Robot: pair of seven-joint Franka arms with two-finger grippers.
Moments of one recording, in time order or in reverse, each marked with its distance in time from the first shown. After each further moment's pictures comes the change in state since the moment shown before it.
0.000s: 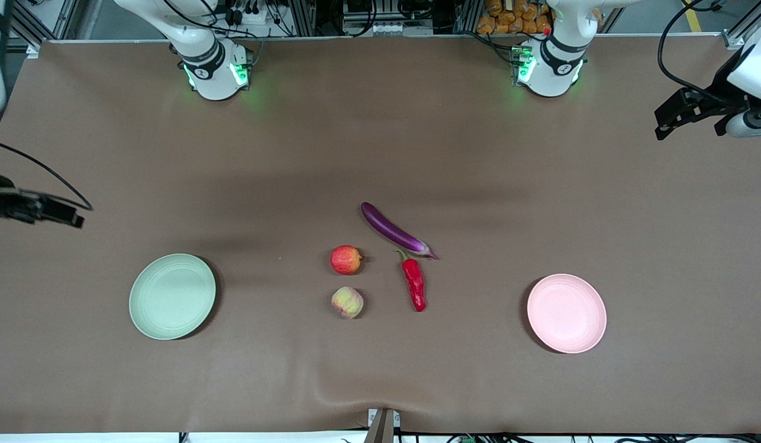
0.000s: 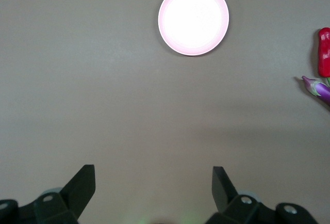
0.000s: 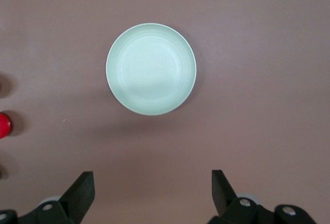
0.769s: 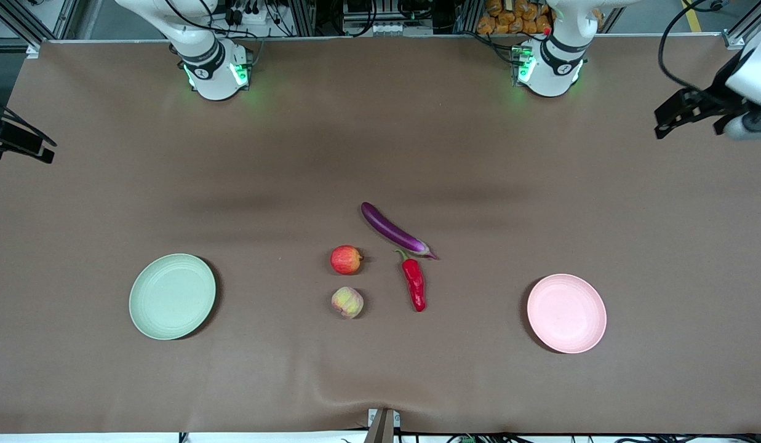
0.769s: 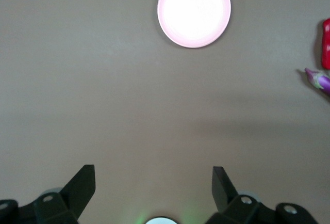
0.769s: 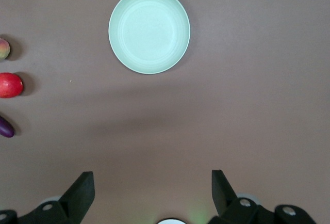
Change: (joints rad) left arm 0.000 0.037 -0.004 -0.003 -0.014 -0.023 0.005; right arm -0.030 -0.155 0.014 -0.030 0.000 -0.186 -0.020
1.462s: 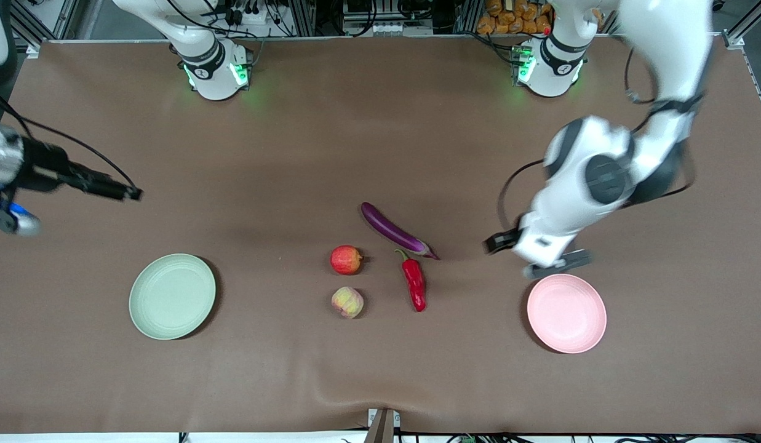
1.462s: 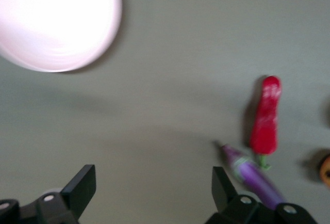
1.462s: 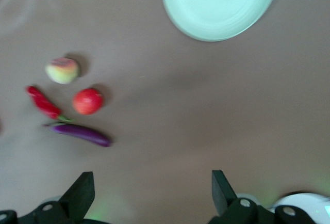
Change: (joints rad) left arm -0.190 0.587 -0.182 0.016 0.027 0.639 -0.624; right arm 0.091 0.172 0.012 -0.010 0.363 0.083 0.484
